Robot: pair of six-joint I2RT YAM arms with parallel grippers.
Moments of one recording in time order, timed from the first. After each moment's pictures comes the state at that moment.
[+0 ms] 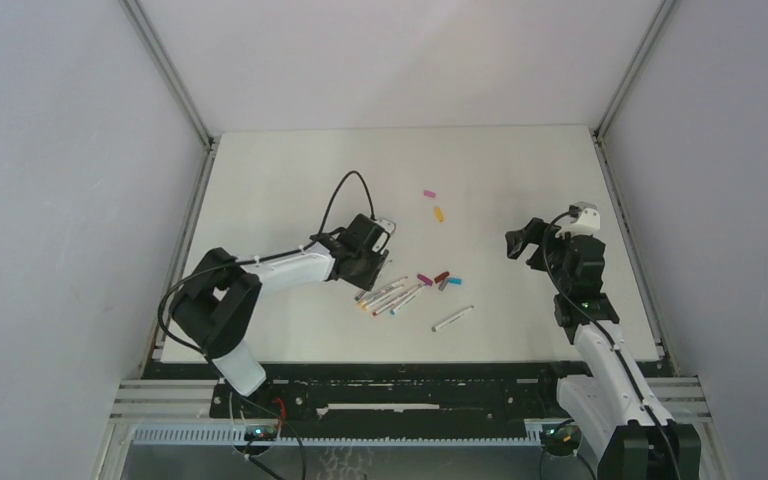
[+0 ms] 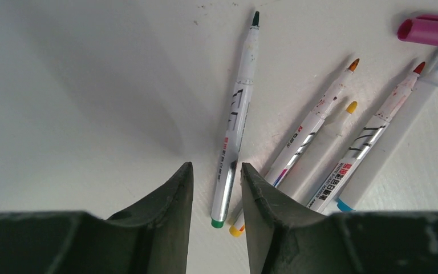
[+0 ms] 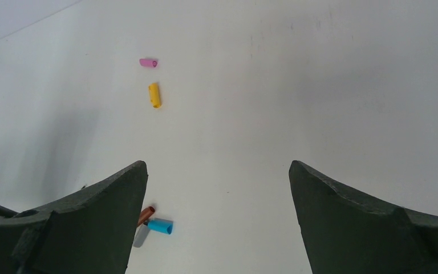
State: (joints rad) left arm -0.71 1.67 0.97 -0.37 -0.08 -0.20; right arm 0.00 0.81 0.40 0.07 -0.13 0.40
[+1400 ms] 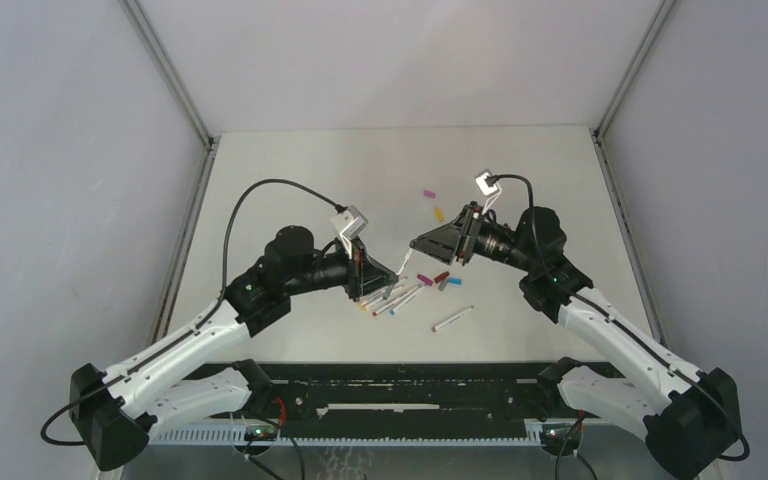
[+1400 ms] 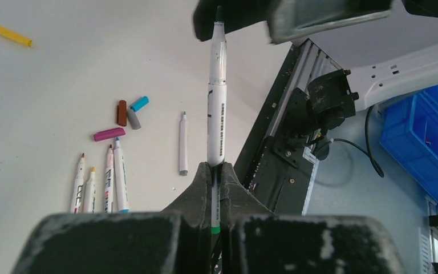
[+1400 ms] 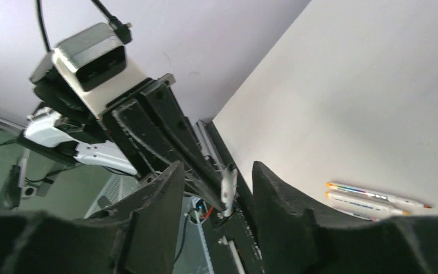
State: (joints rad) left arm -0.79 0.94 0.77 -0.08 0.43 -0.38; right arm 0.54 0.96 0.72 0.24 -0.62 0.83
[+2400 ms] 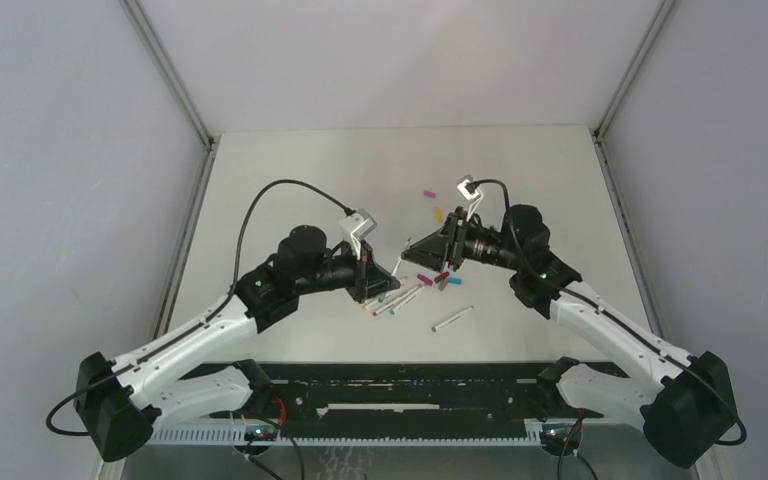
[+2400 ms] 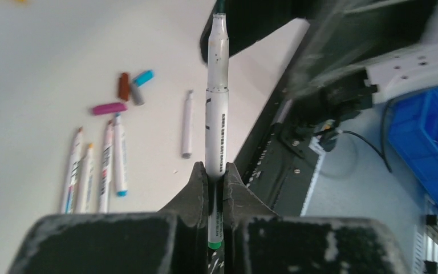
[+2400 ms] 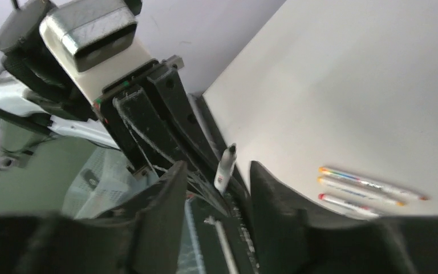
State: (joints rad) left arm -0.80 1.00 0.77 -0.10 0.43 -0.40; right arm 0.59 1.05 0.74 0.23 -0.65 0.75
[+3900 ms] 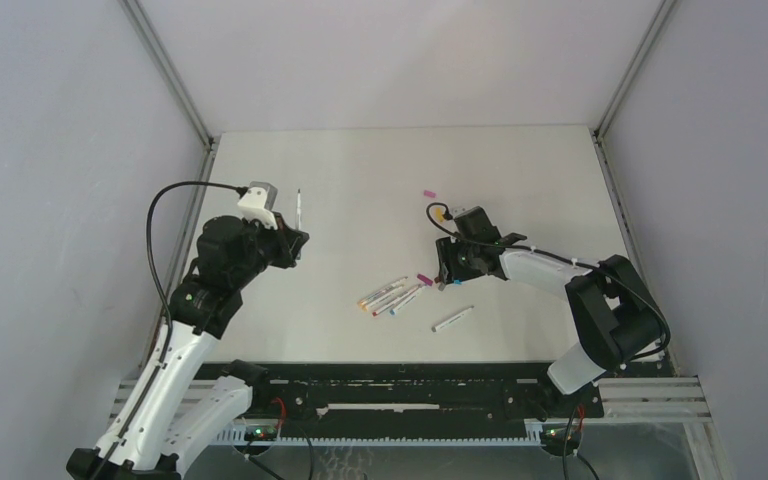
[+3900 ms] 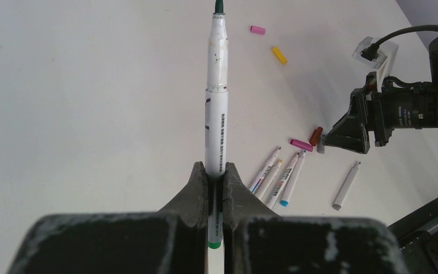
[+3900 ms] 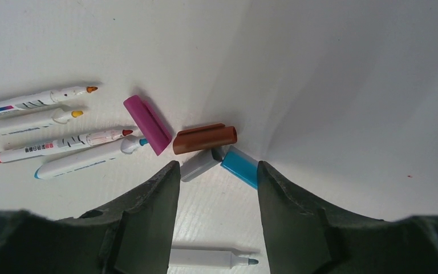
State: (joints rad) left arm -0.32 0.75 0.83 -0.43 0.14 -0.24; right arm 0.51 1.56 0.83 -0.29 -0.11 0.27
